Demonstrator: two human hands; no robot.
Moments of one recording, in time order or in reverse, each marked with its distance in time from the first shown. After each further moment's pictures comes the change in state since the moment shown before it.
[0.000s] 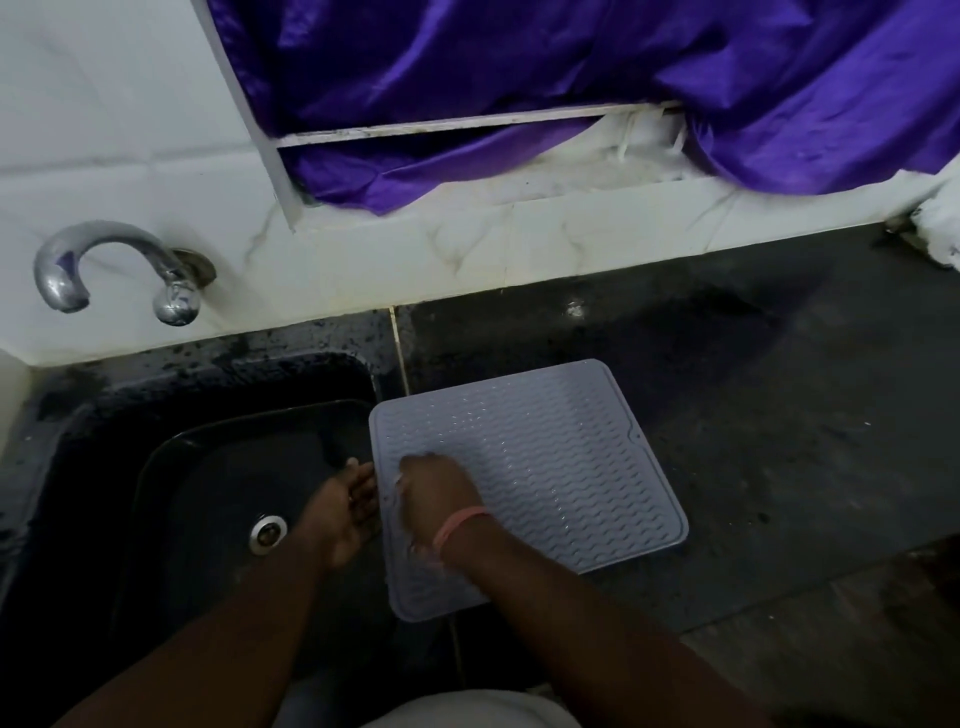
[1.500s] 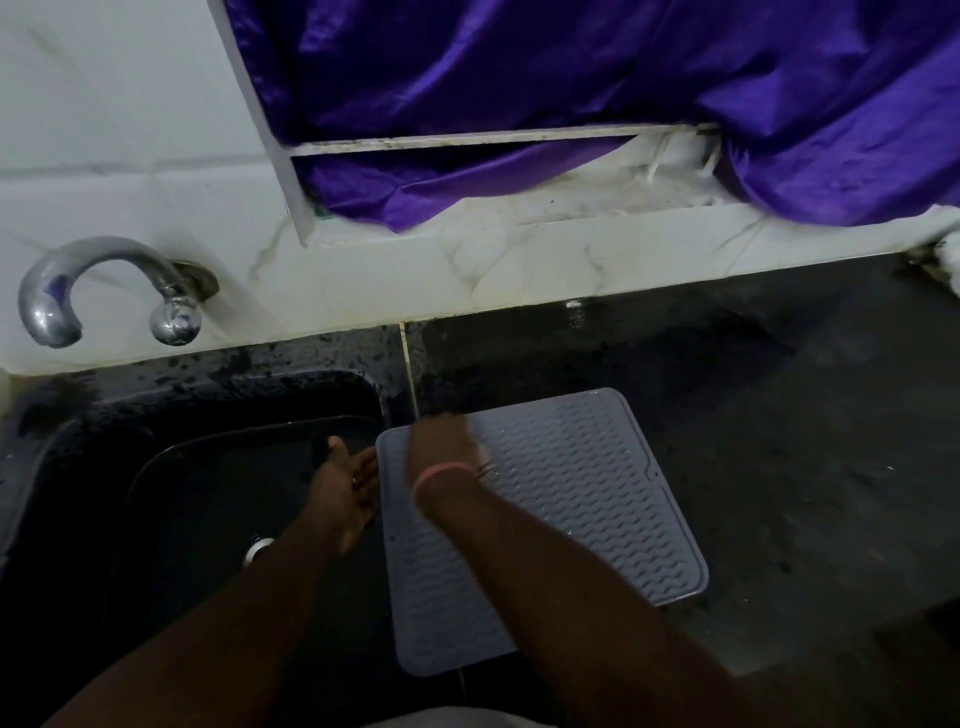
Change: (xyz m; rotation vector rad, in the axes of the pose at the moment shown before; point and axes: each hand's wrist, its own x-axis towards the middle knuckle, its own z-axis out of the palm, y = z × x) left_hand 0.045 0.048 0.004 -0.035 -0.028 0.065; right_hand 0.110 -0.012 -0.017 -0.293 -0.007 0.233
